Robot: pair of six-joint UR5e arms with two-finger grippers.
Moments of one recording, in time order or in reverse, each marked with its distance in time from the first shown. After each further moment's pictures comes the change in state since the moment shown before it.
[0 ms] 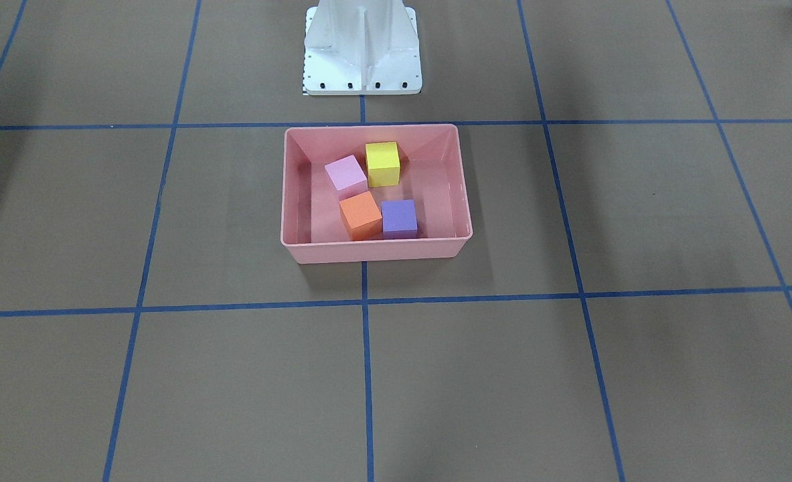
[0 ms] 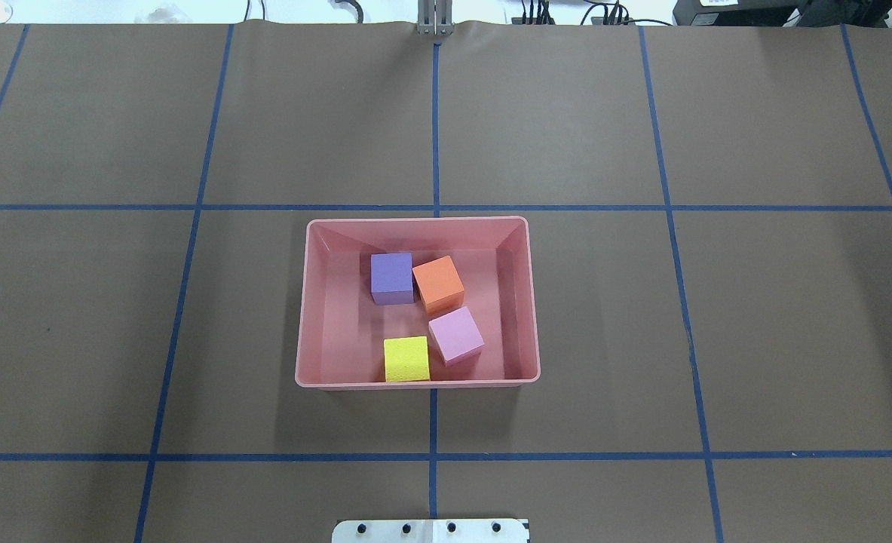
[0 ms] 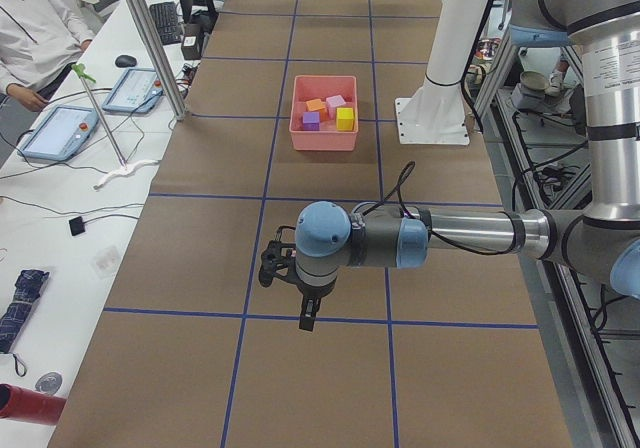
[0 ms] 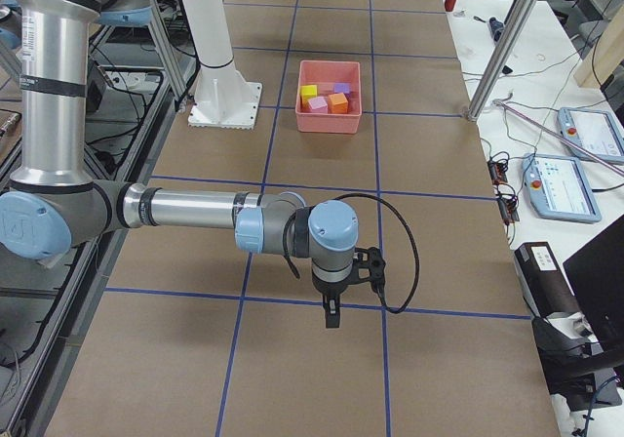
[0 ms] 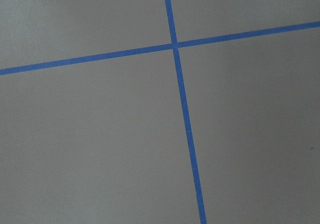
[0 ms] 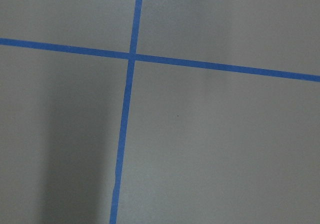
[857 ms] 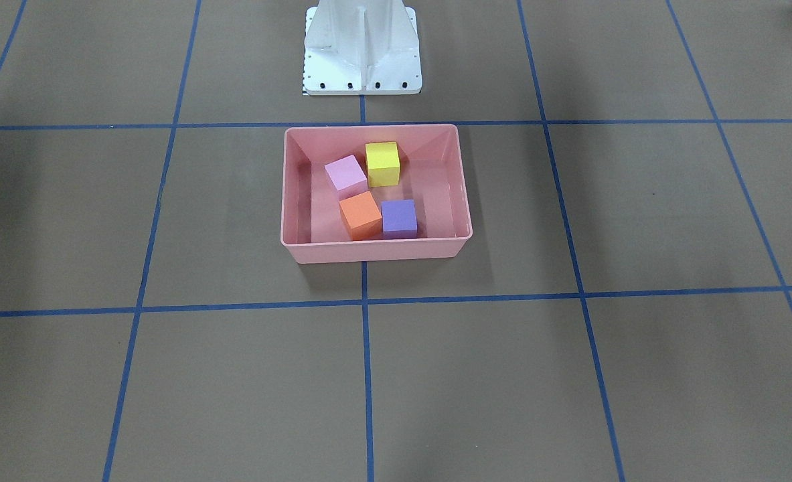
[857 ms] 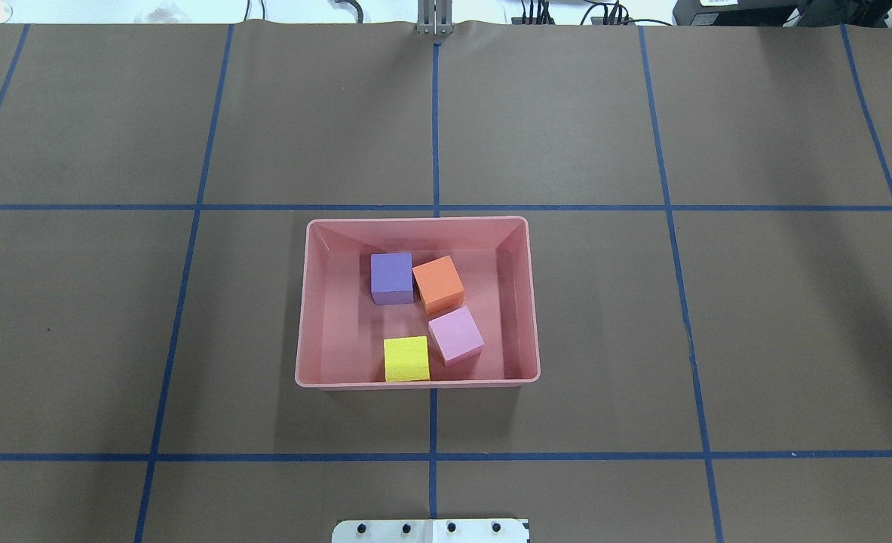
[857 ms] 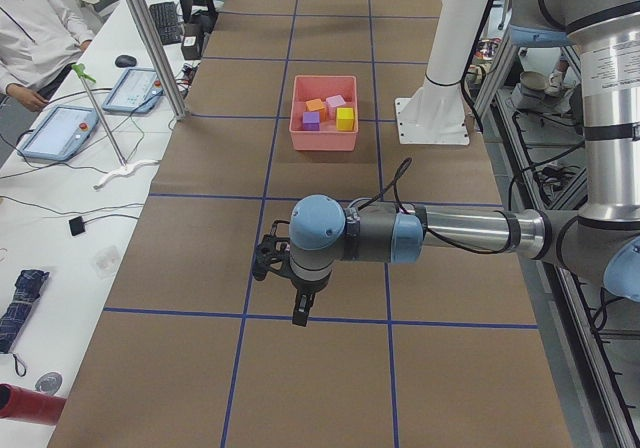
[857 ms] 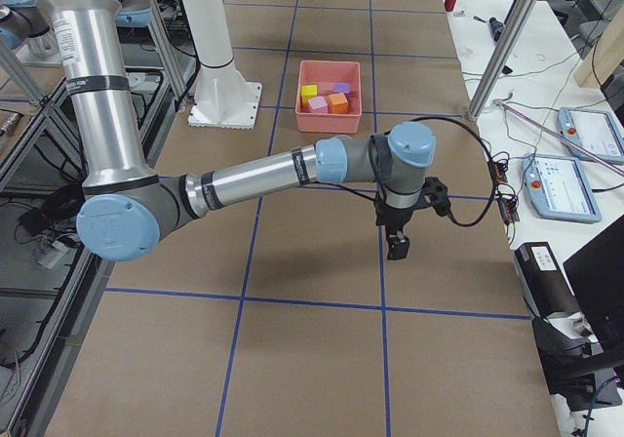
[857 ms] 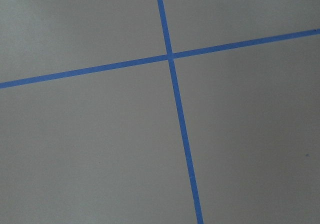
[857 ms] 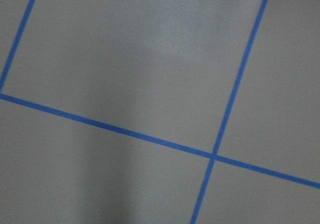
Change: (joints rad) left arm -0.003 -0.020 0.000 0.005 0.001 0.003; right arm -0.084 0.246 0.003 -0.195 0.001 -0.002
